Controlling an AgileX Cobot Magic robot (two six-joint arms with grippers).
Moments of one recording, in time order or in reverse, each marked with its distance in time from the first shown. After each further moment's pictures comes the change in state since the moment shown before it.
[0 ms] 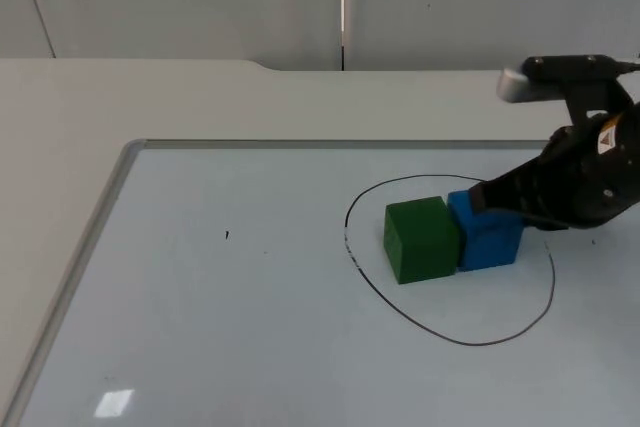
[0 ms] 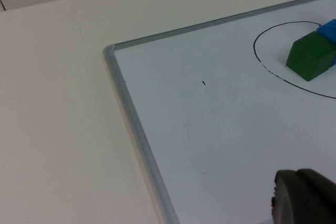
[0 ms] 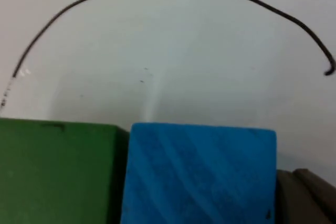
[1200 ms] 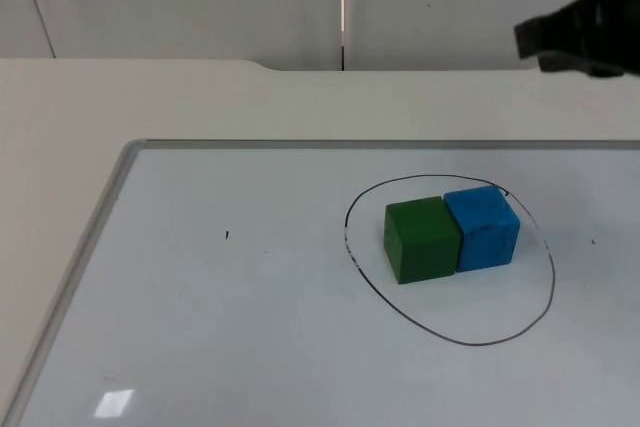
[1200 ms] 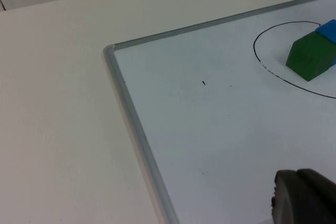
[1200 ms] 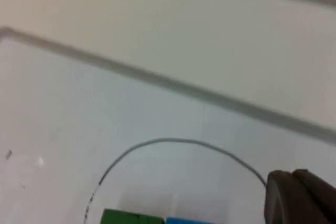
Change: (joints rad) right arm -0.001 -0.390 0.000 -0.006 0.090 -0.080; left arm 0.000 0.000 0.000 0.000 0.000 0.000
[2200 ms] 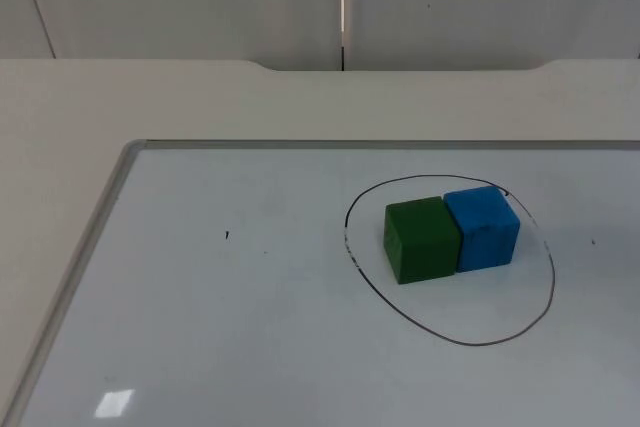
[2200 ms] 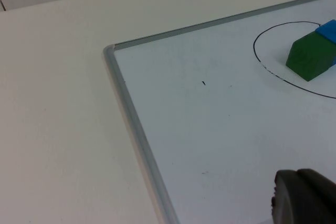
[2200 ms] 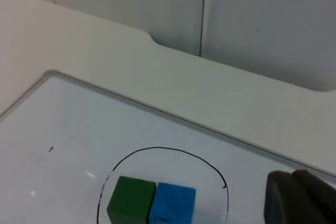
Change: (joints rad) right arm 0.000 -0.642 0.149 0.000 0.304 -0.089; left arm 0.000 0.000 0.000 0.000 0.000 0.000
